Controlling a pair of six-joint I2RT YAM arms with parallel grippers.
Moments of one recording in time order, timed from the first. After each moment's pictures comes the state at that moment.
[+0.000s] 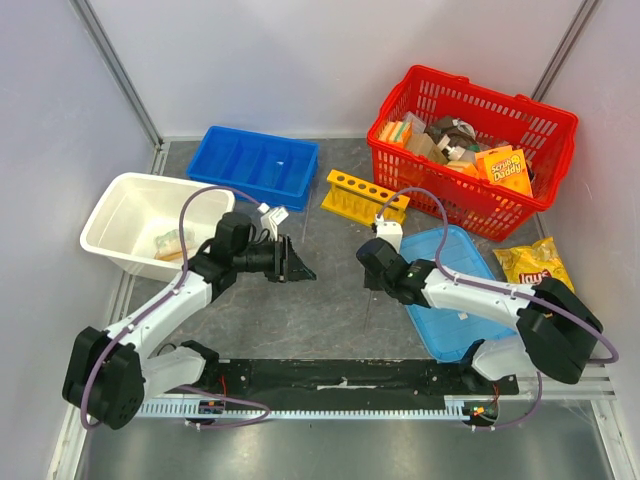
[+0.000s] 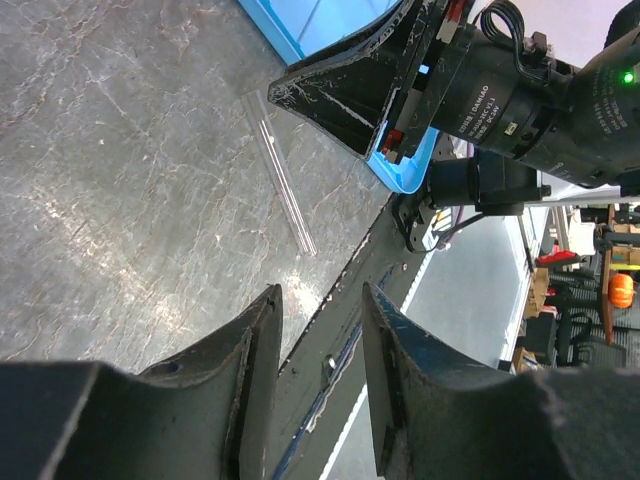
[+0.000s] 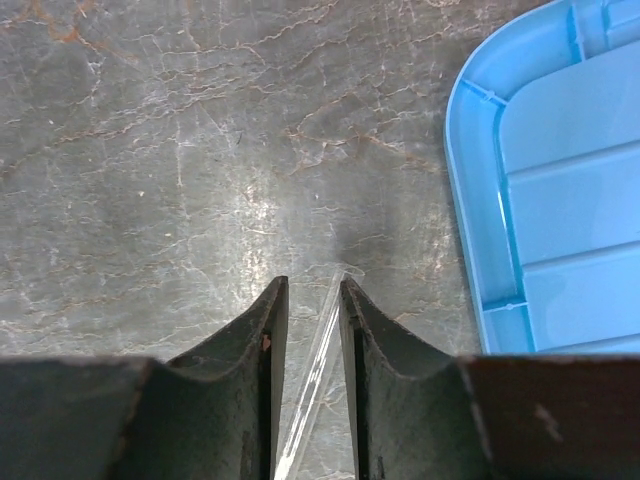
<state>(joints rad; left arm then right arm) -0.43 1.10 0.65 -0.14 0.77 -0.52 0.88 1.38 0.74 -0.27 0.42 0.73</state>
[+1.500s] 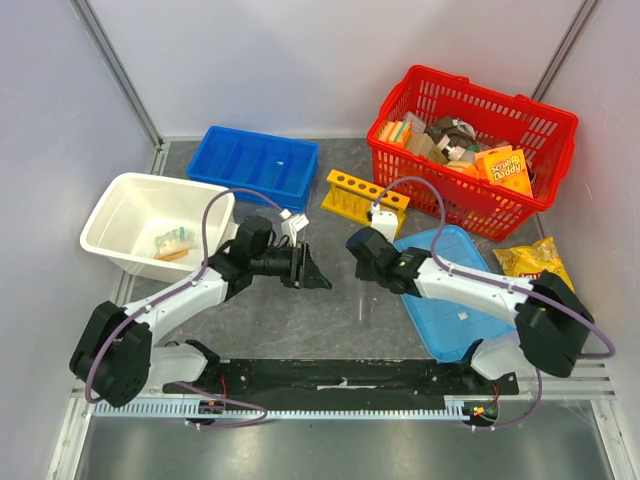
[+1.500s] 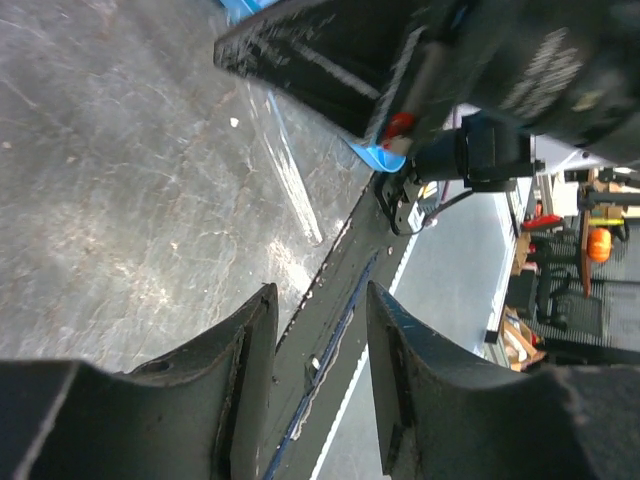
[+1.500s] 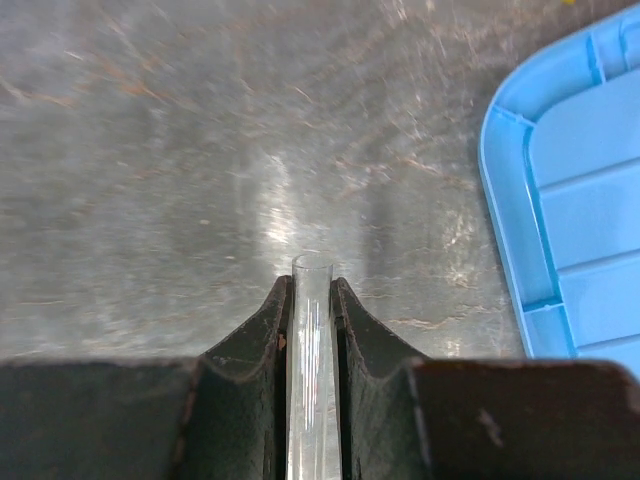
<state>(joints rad) -0.55 1.22 0.64 -0.01 0.77 -0.58 0.89 1.47 0.89 -0.39 0.45 0.82</state>
